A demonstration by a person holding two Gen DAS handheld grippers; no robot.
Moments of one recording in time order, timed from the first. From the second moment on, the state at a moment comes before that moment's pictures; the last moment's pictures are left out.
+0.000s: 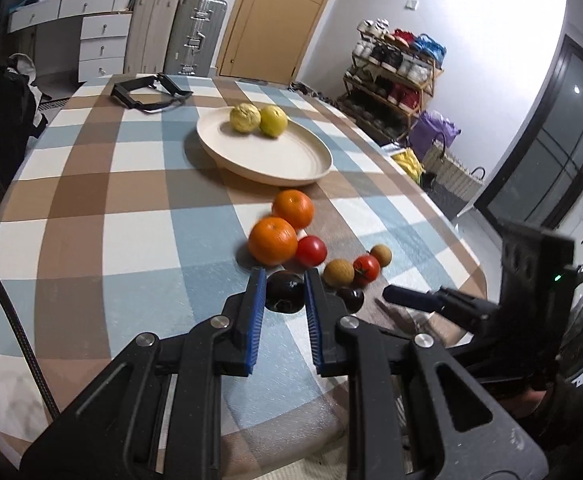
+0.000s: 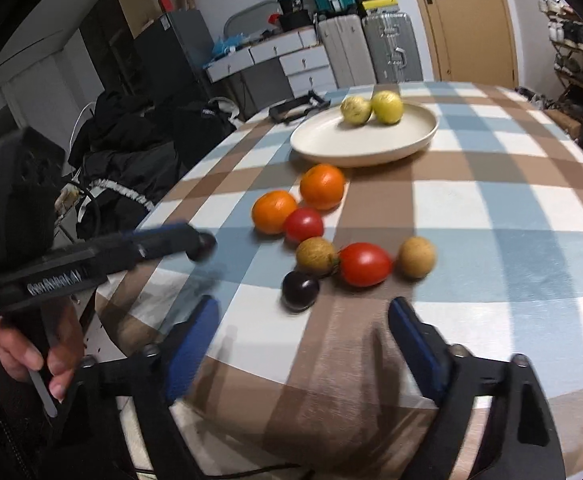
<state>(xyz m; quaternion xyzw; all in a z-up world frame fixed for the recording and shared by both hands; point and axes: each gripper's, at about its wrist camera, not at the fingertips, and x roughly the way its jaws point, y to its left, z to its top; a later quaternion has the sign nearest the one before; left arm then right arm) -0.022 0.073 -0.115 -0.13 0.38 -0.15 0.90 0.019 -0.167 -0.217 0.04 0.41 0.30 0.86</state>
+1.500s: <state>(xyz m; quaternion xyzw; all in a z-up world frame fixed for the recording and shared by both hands) 0.102 0.078 -0.081 -0.13 0.37 -0.12 0.91 0.092 -0.208 -0.146 0.09 0.31 0.29 0.90</state>
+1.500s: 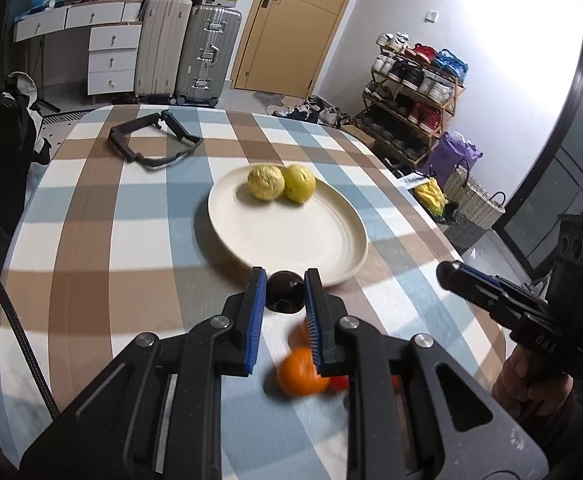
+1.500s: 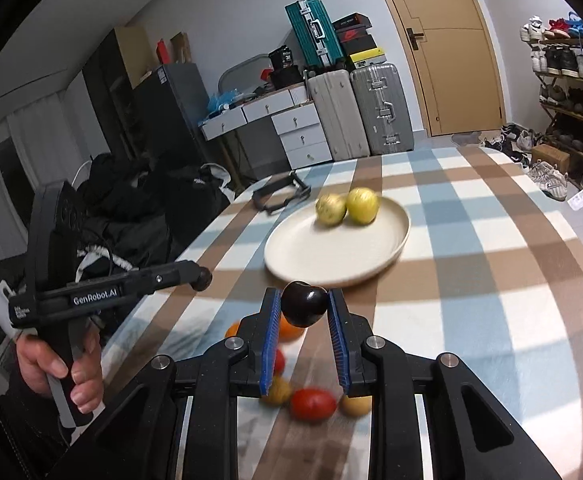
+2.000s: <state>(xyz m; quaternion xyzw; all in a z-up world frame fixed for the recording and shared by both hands) 0.245 0.095 -0.089 -0.14 0.39 -0.12 0.90 0.219 -0.150 -0.140 0.04 0.36 0.35 0.87</state>
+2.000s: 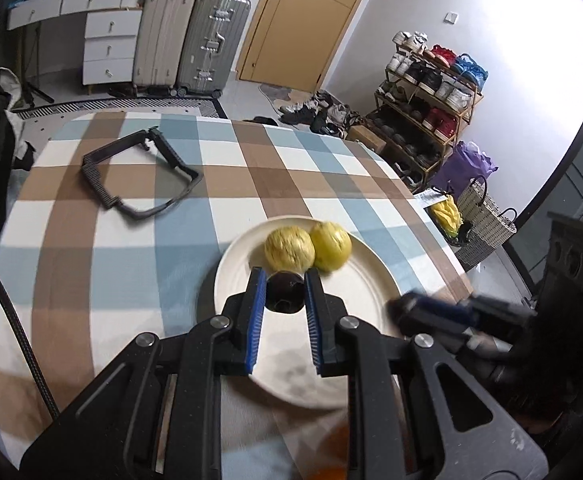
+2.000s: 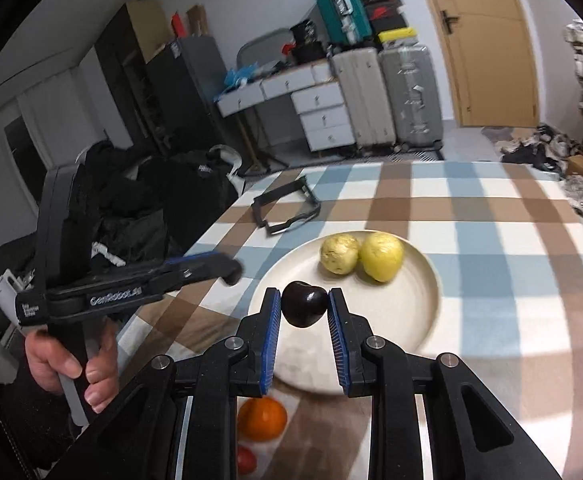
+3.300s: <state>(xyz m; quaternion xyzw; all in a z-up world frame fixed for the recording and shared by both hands) 0.310 0.101 -0.126 -0.19 0.44 -0.15 0.87 0.279 -0.074 -0.194 0.05 0.44 0.36 0.82</state>
